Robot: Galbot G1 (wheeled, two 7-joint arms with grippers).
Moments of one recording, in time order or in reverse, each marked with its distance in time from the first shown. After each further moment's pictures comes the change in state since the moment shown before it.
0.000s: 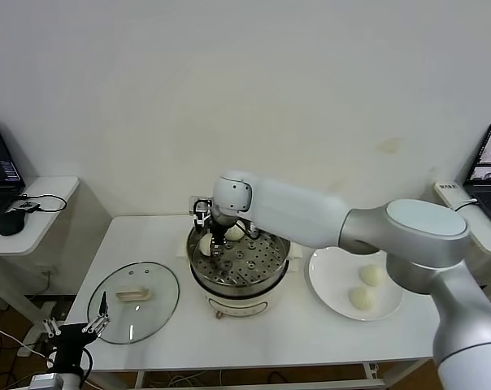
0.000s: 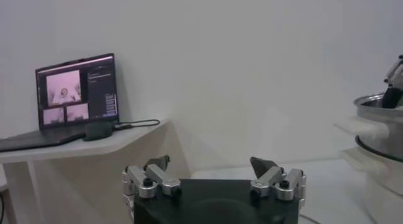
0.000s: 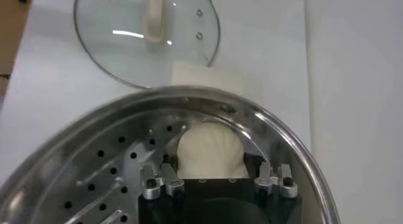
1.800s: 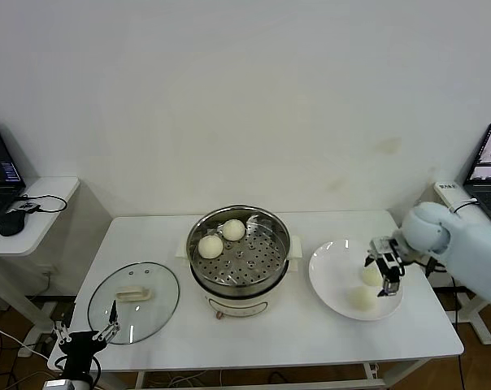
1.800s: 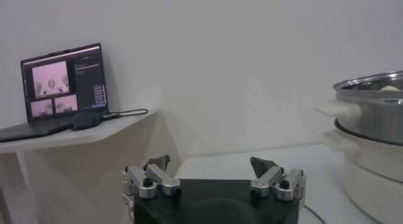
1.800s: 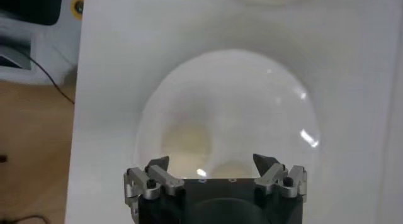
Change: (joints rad) left arm 0.024 -0.027 0.028 -0.005 0.049 0.018 0.001; right arm -0.376 -0.922 0.338 0.396 -0.556 0.390 -0.321
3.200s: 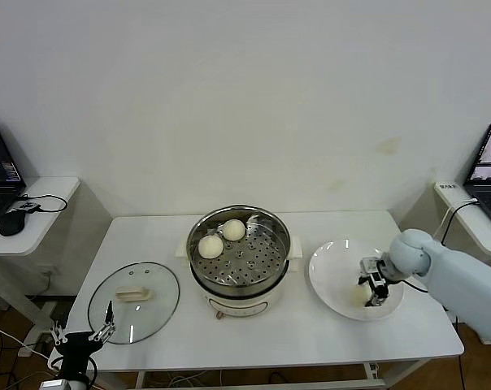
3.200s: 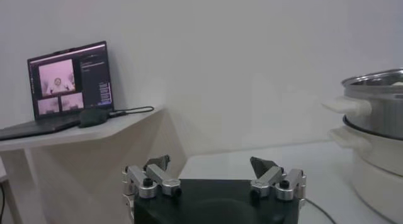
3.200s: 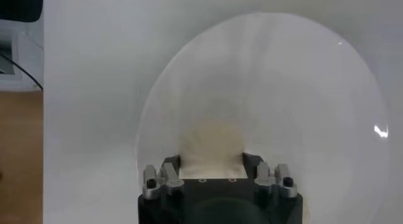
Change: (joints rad) left arm -0.002 0.001 -0.011 0.007 -0.005 -0.004 -0.001; right arm -0.131 0.080 0.117 -0.070 -0.043 -0.012 0.050
